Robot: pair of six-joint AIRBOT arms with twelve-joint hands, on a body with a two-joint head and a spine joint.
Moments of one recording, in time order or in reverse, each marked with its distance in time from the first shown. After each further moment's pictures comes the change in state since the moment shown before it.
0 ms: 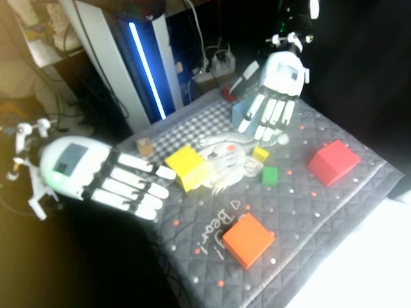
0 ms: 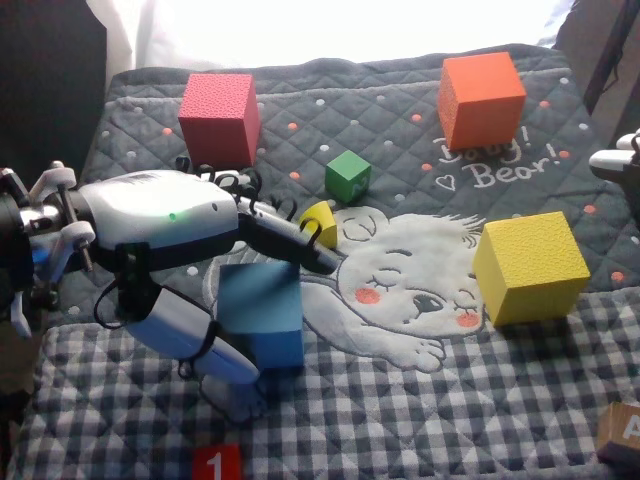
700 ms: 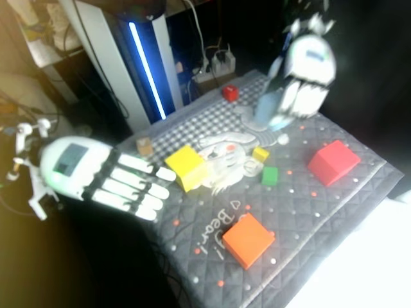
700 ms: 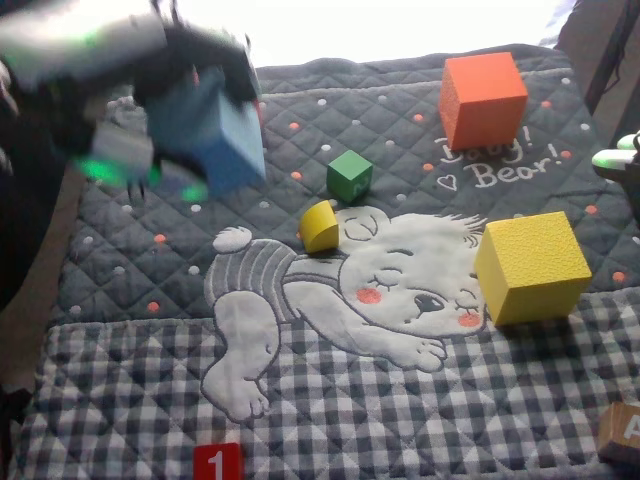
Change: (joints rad) left arm -0.205 0.073 0.061 -0.293 -0.027 0.296; right arm 0.000 0.000 0.000 0.005 0.000 0.000
